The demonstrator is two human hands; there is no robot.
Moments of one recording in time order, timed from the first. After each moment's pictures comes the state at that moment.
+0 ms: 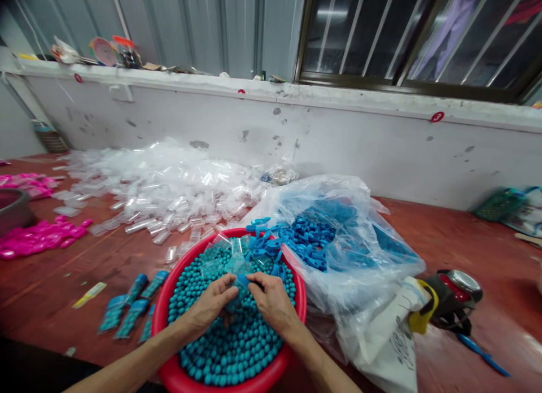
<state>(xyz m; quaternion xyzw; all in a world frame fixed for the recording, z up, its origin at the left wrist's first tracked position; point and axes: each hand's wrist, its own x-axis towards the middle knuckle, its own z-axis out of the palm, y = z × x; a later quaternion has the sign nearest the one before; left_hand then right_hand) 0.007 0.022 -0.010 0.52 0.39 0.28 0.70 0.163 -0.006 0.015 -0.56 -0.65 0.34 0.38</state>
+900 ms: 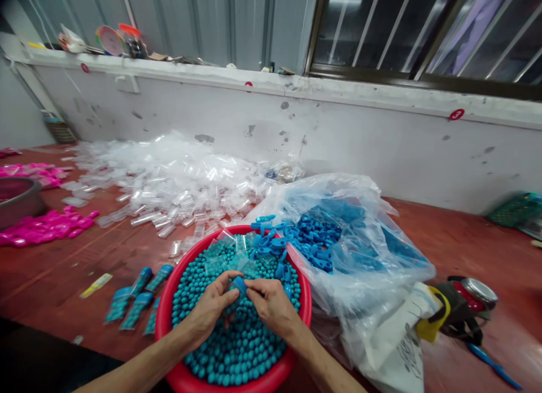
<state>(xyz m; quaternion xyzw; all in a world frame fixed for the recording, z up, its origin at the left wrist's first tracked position) 0.004 0.012 -0.006 0.48 0.43 0.34 0.69 0.158 -0.009 0.009 -0.50 -0.69 0.38 0.36</state>
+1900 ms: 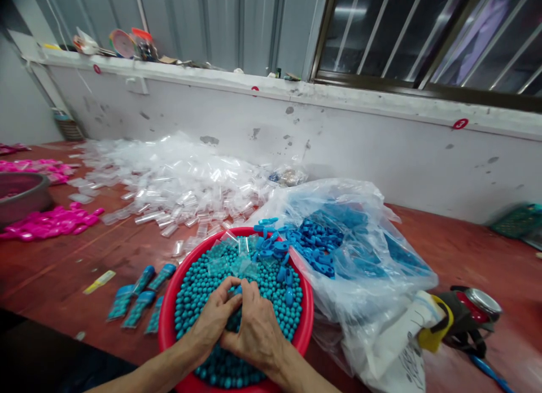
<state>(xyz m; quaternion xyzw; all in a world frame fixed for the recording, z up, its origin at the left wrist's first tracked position) 0.015 -0.002 -0.008 0.51 0.46 0.39 0.62 0.119 -0.028 -0.003 -0.57 -0.76 0.18 0.26</state>
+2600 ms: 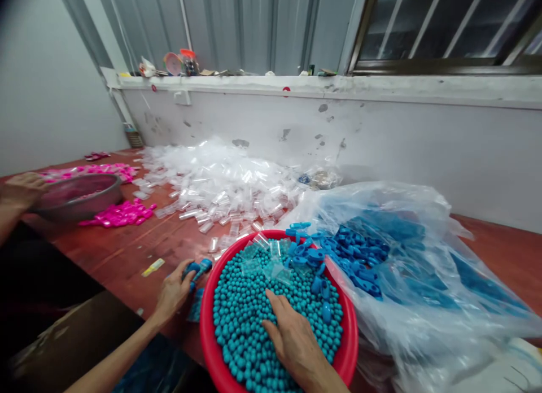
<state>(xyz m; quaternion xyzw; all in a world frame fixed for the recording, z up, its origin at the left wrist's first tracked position) -0.167 0.048 -0.059 0.62 0.74 0.26 0.07 0.134 -0.022 -0.026 -0.51 -0.80 0.22 0.23</state>
